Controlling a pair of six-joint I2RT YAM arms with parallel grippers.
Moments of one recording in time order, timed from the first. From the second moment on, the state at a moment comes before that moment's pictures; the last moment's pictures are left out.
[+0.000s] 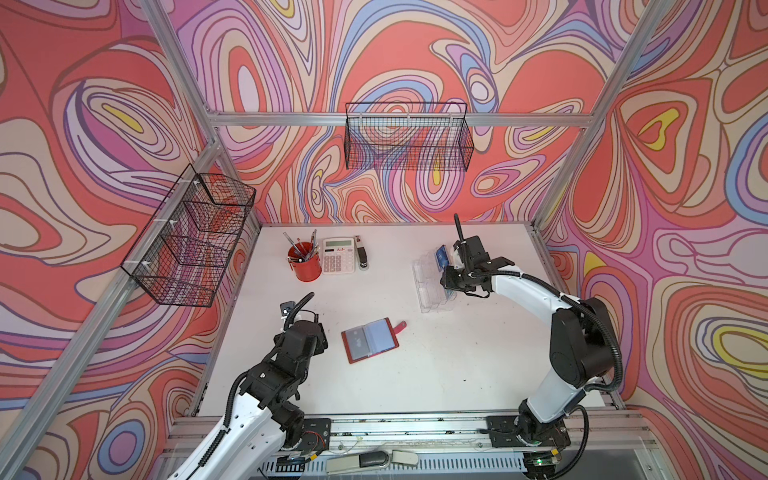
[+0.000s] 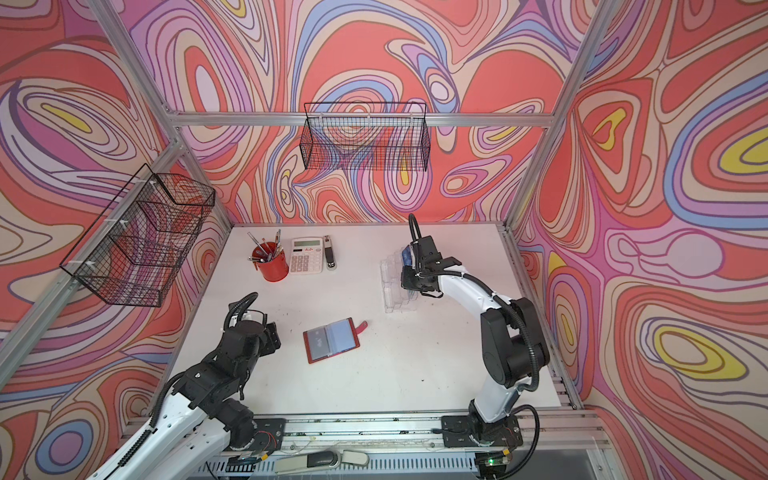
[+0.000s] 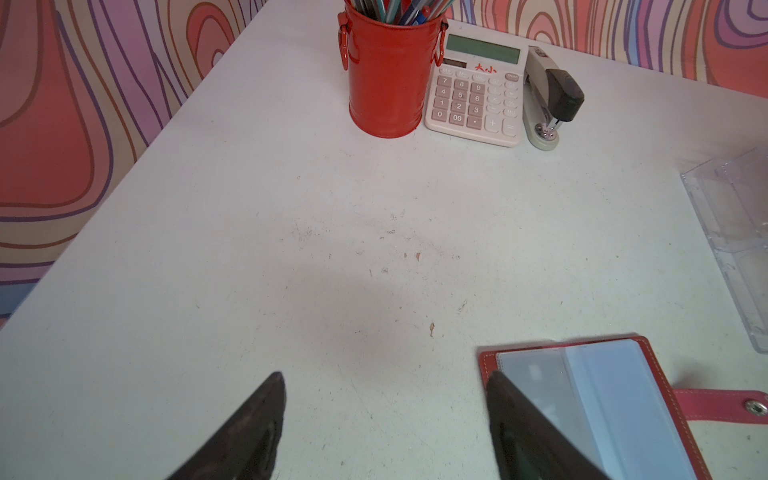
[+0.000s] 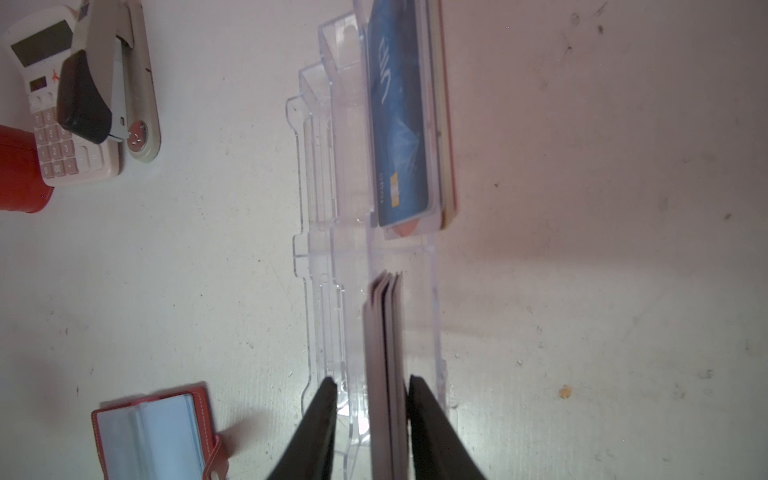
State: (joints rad) left arm -0.48 0.58 0.48 -0.62 -0.52 -0.58; right arm 0.34 1.71 1.25 -0.52 -0.12 0.40
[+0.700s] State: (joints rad) left arm -0.48 0.58 0.48 -0.62 -0.52 -0.58; right arm 0.34 1.64 1.24 -0.52 -0.08 0.40
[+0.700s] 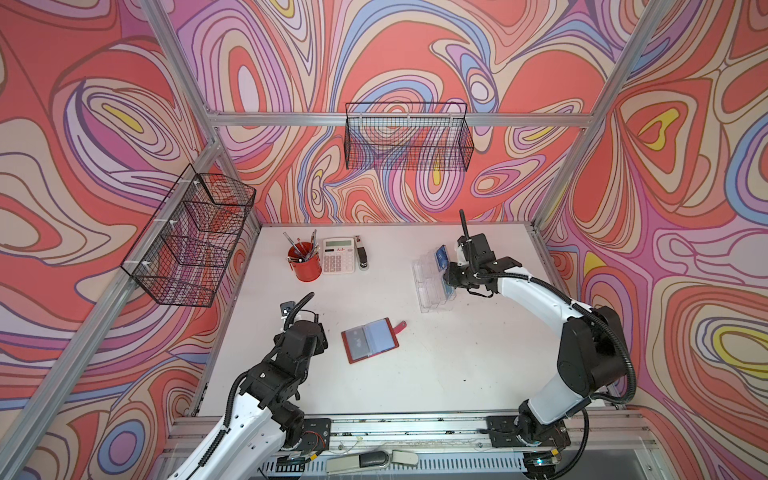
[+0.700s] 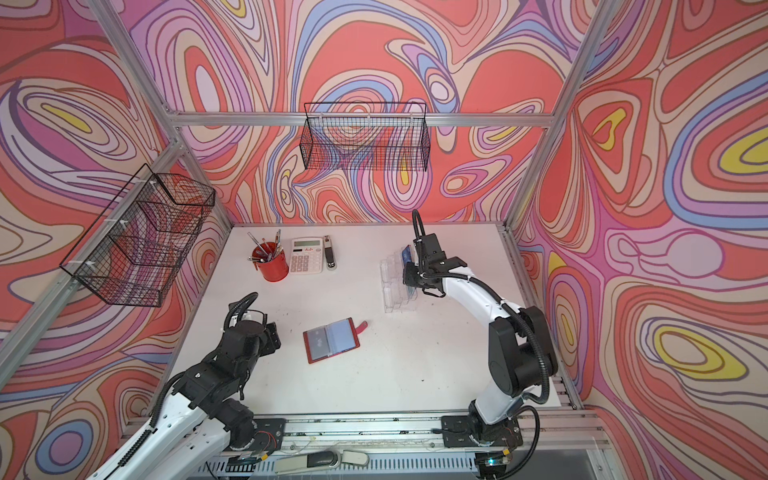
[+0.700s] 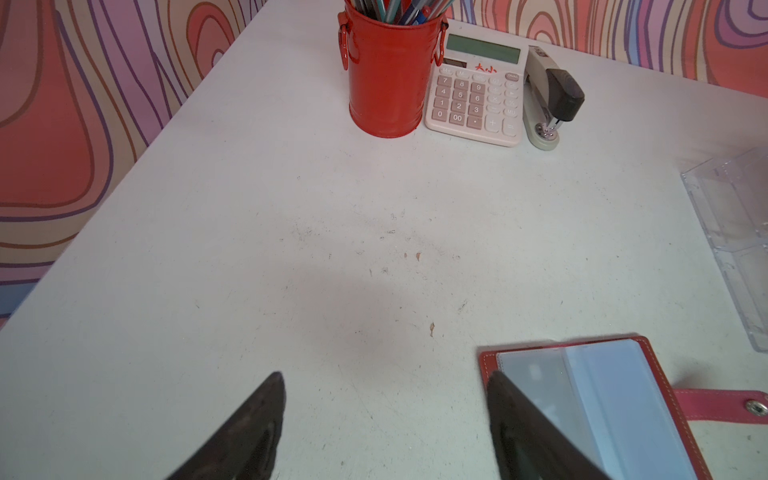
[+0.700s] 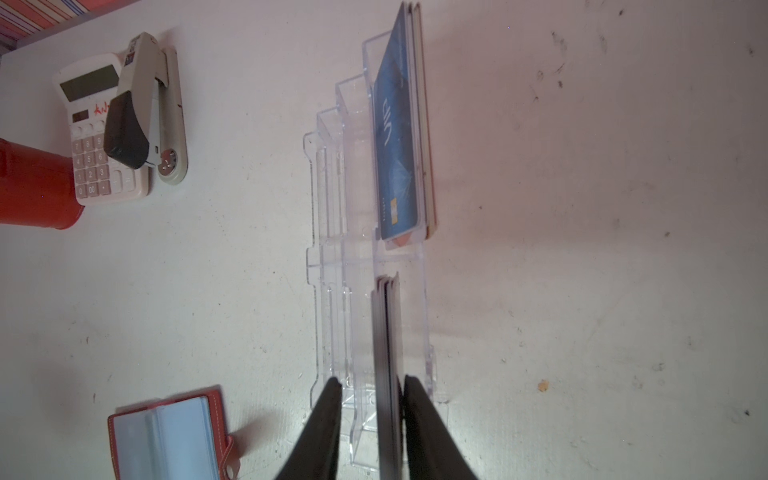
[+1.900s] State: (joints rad) left arm -0.48 0.54 0.55 -0.70 -0.48 -0.69; right arm 0.35 1.31 1.24 -0.61 -0.01 0.43
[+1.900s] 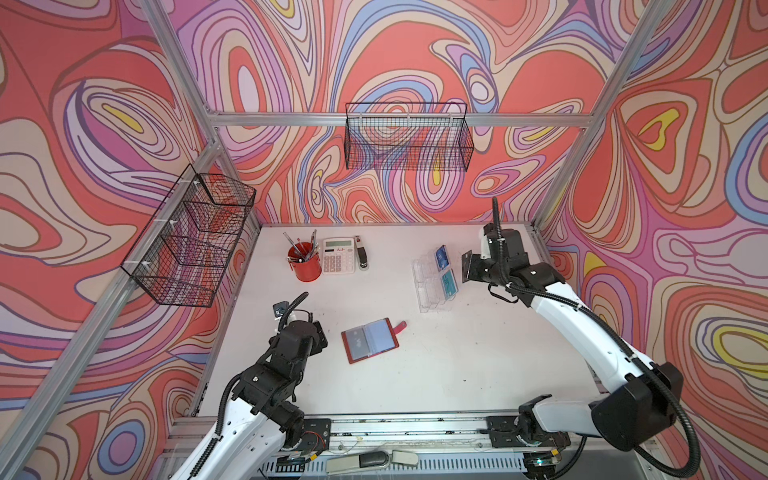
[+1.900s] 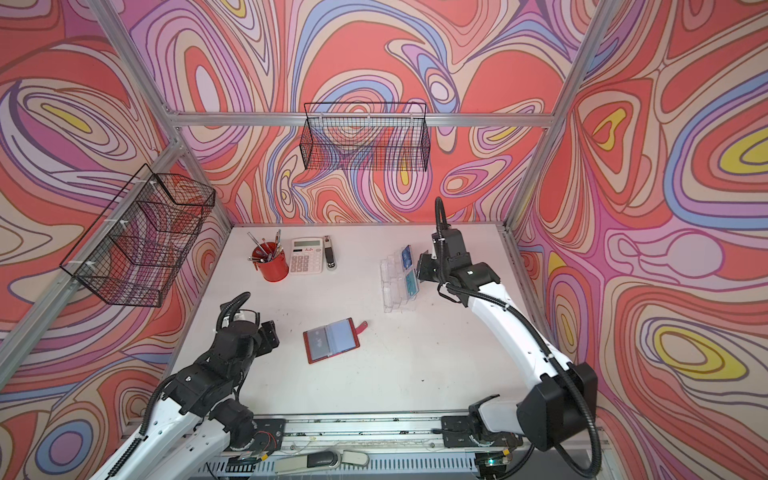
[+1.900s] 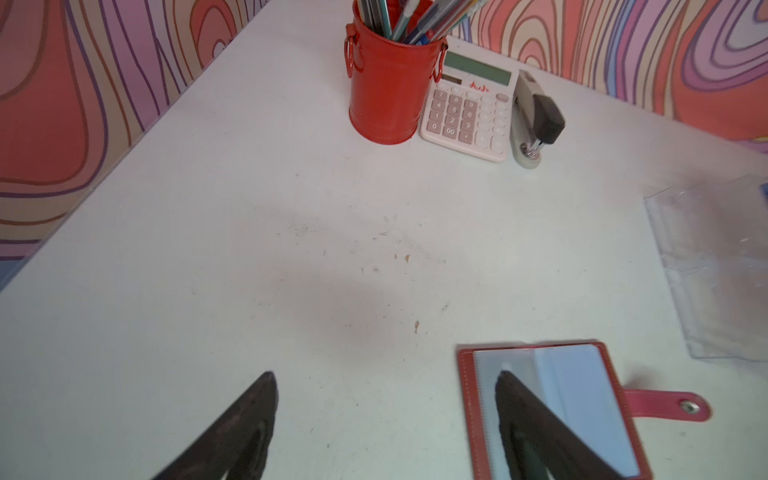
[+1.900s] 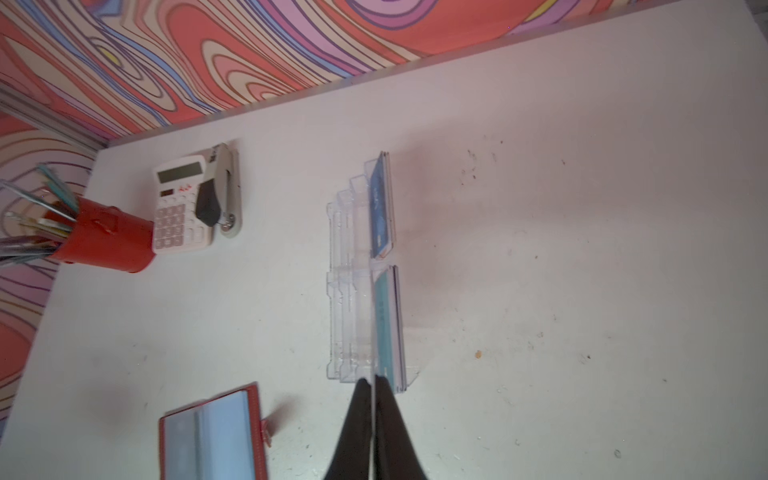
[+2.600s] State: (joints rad) left arm -0.48 0.70 0.39 -0.63 -0.11 -1.32; right arm 0.85 1.65 0.91 0.03 -0.16 0.74
